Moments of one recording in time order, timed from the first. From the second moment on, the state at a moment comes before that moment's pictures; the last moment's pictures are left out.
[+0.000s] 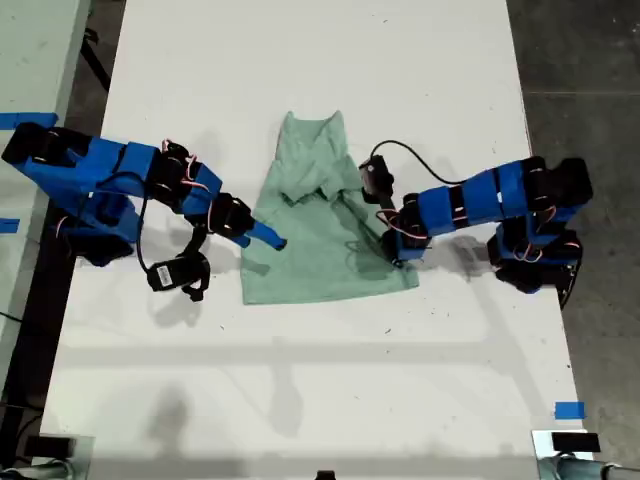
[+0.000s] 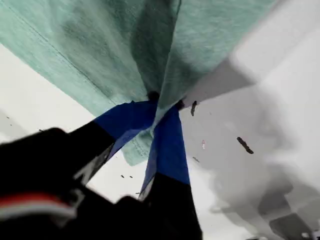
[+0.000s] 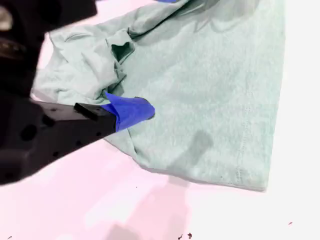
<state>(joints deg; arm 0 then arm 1) -4.8 104.2 109.1 65.8 0.2 3.2 87.1 115.3 59.8 -30.2</state>
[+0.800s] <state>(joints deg) -4.8 104.2 109.1 65.8 -0.4 0.0 72.7 70.4 82.0 -29.0</state>
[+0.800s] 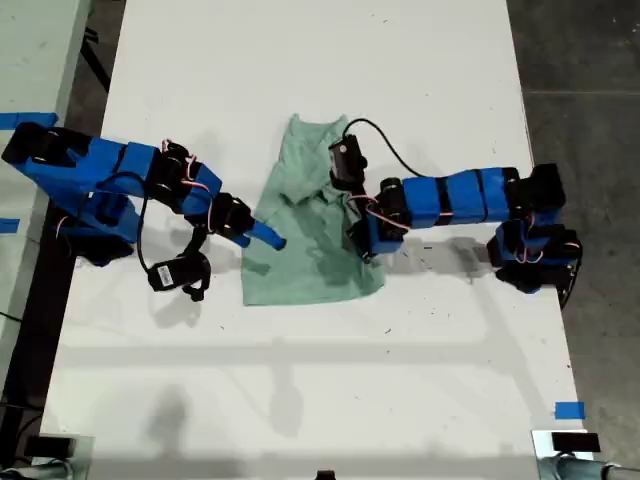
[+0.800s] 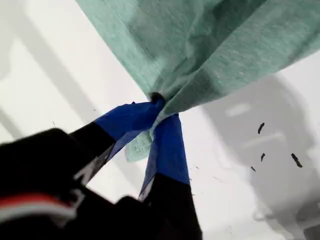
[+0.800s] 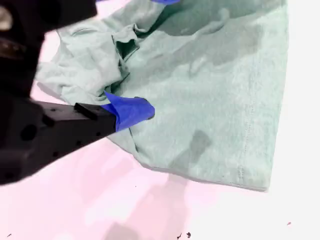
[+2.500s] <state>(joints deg) -6.5 82.8 97.8 87.8 -4.7 6.2 67.7 52.5 94.2 -29.6</state>
